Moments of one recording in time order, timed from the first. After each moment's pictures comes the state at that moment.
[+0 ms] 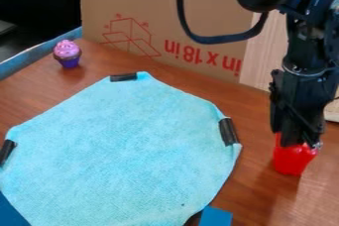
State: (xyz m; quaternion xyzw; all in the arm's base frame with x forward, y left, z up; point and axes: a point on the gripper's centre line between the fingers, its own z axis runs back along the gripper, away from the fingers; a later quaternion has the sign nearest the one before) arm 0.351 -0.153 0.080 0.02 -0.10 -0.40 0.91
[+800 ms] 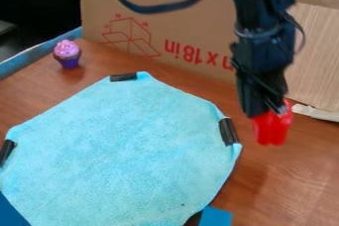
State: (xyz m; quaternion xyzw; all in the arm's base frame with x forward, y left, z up) arm 0.340 -0.111 0.118 -0.03 -0.13 -0.34 0.93
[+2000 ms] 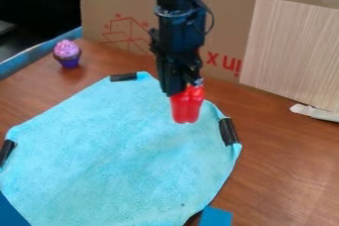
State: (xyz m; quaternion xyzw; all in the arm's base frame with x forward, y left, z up) arm 0.330 -0.007 0.113 0.01 -0.06 -0.22 0.97
